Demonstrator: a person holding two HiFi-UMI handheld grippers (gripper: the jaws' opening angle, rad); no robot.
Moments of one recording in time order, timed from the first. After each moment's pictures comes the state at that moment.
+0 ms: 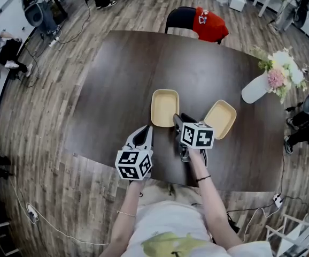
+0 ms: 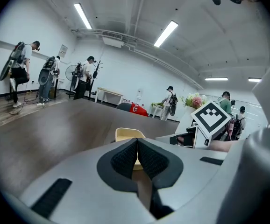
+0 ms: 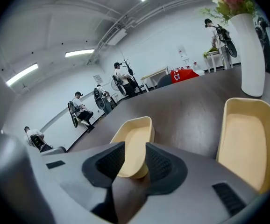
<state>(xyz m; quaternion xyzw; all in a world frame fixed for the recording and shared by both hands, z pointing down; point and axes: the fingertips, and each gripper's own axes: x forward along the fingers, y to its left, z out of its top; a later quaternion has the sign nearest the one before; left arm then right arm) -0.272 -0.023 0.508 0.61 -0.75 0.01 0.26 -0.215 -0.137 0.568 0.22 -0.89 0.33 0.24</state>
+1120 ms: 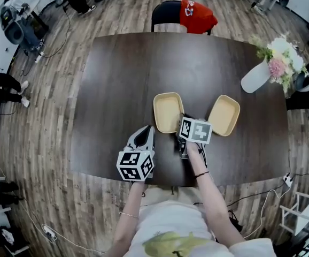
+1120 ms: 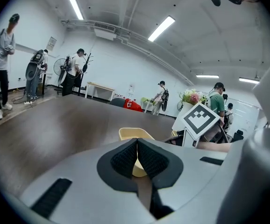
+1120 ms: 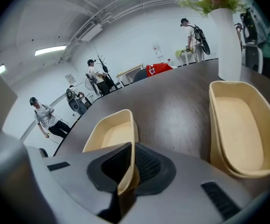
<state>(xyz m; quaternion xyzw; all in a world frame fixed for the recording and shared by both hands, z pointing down) -0.304 -0.045 0.523 0.66 -0.70 0.04 0.28 -0.217 -0.159 0.607 0.36 -0.81 0.37 0.28</state>
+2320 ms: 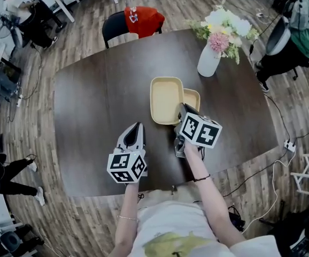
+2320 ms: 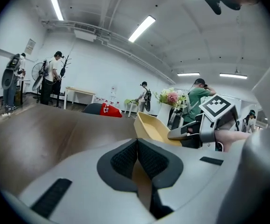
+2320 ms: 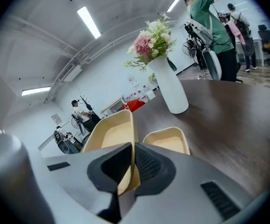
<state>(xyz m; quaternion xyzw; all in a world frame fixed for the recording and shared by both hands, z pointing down) -0.206 -0.124 0.479 0.73 -0.64 0.05 0.23 -0.064 -0.223 0.513 0.49 -0.77 0.41 0.08</state>
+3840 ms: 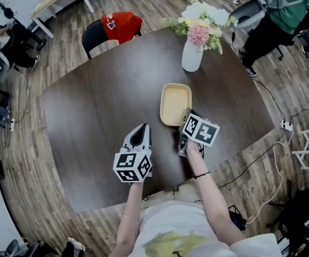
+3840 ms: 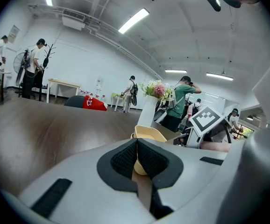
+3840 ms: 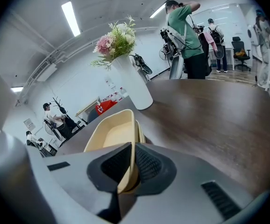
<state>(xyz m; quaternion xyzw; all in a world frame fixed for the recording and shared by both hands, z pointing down) -0.160 -0.145 0.497 0.79 -0.56 0.07 0.25 0.010 -0.216 0.572 0.61 -0.67 0.42 0.10</state>
